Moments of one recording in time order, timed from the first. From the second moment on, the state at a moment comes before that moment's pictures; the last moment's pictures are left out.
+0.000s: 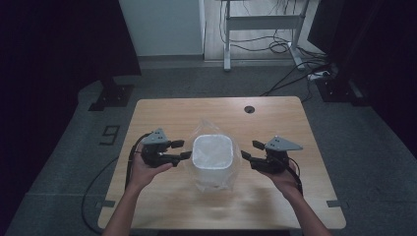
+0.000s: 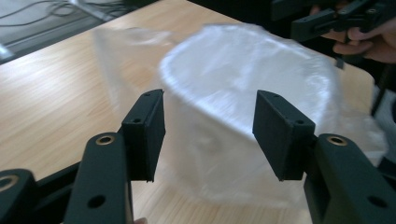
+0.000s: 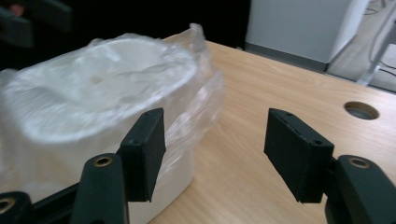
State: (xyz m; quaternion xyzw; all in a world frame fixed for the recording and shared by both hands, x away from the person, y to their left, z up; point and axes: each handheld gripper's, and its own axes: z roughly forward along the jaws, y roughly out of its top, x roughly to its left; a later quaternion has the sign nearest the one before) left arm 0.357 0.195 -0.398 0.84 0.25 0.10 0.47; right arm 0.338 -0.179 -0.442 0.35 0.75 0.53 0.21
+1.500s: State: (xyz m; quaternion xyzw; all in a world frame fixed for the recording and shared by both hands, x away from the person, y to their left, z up) left arm 0.399 0.096 -0.391 0.94 0.18 0.03 0.28; right arm 0.285 -0.200 -0.468 0.32 0.74 0.57 0.17
